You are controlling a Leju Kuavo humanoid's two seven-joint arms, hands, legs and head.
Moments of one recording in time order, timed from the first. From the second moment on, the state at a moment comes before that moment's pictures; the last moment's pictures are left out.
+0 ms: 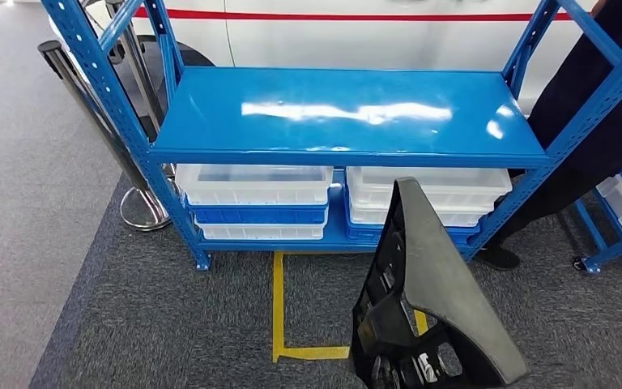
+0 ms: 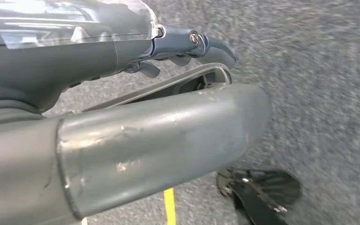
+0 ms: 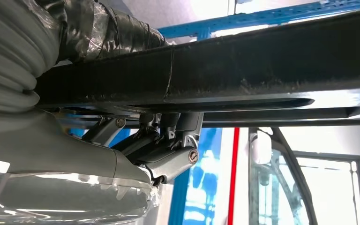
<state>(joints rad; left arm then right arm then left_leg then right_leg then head) 0.00 -0.08 0.66 -0.20 -0.83 0.13 -0.23 0.45 0.07 0.38 -1.82 0.07 -0.29 -0.69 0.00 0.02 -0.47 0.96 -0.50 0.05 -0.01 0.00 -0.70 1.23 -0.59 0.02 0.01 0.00</state>
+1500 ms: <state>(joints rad) 0.00 -0.09 0.71 -0.20 -0.83 0.10 -0.24 0.49 0.17 0.24 -1.83 -0.07 -0.22 -0.69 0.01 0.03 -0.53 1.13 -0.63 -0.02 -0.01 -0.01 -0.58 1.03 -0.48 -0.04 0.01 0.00</state>
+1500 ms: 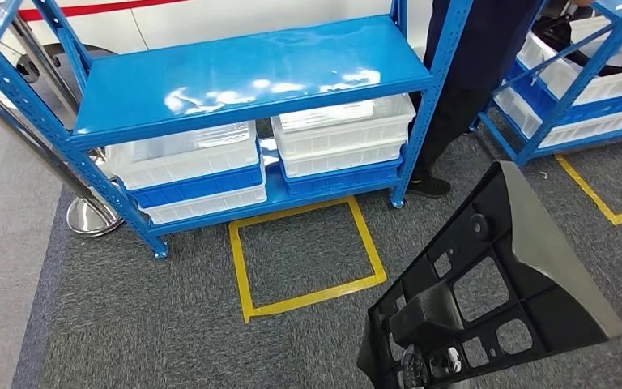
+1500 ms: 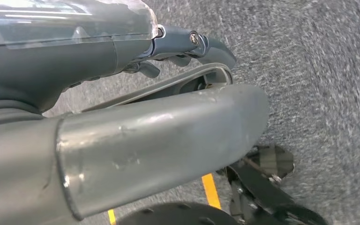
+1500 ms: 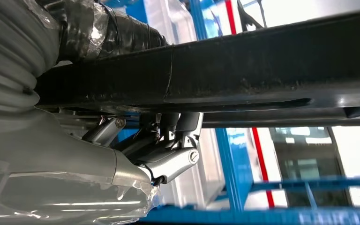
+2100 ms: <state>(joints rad) 0.01 -0.09 0.73 -0.20 -0.83 0.09 -0.24 0.50 0.29 0.09 -1.84 -0.10 -0.22 -0.69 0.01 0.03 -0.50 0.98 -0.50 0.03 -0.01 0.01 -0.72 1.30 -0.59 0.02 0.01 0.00</state>
